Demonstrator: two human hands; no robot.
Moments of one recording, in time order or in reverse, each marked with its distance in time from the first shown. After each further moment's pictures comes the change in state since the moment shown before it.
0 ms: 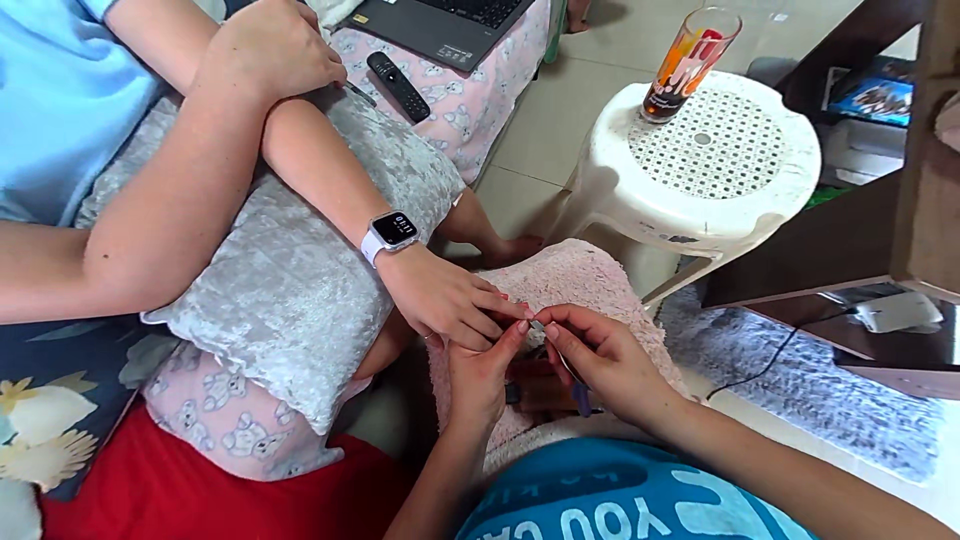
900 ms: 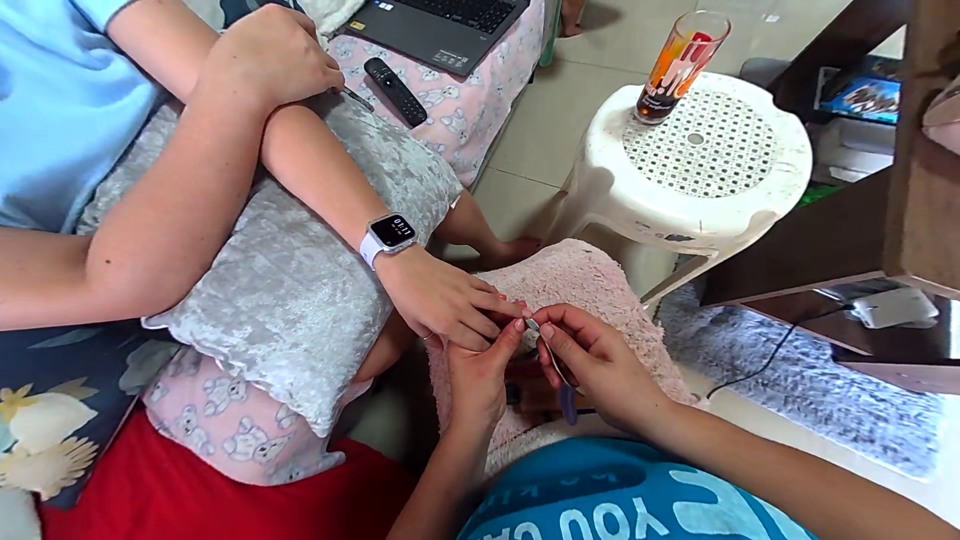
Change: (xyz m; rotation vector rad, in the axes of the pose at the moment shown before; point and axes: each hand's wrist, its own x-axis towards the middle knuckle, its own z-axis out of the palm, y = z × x) left_hand -0.001 0.000 0.001 -0.001 0.030 0.000; right_hand -0.003 0.000 0.012 0.170 0.035 0.050
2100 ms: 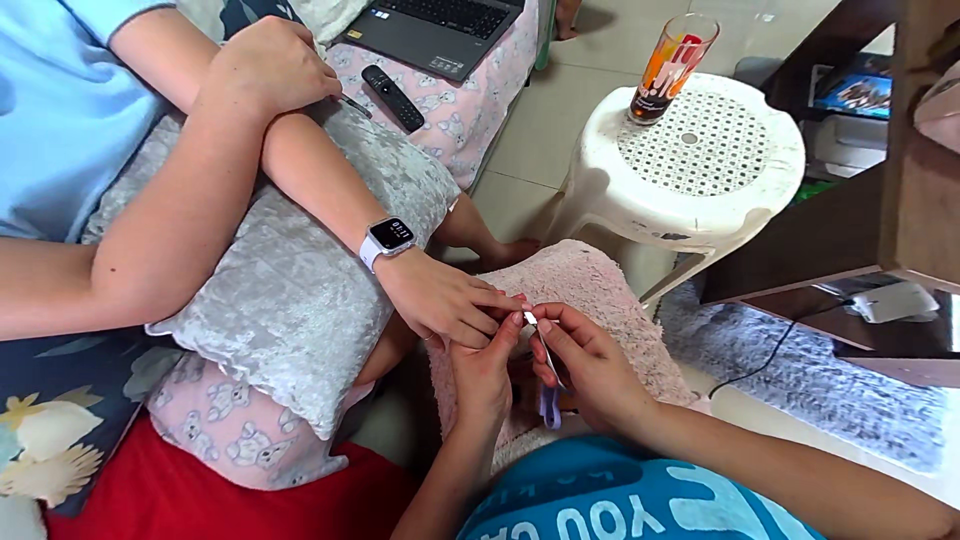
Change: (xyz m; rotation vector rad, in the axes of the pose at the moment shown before) left_hand 0.001 0.000 0.010 -0.038 0.046 0.008; right_hand -0.001 0.001 0.016 0.286 0.072 0.059
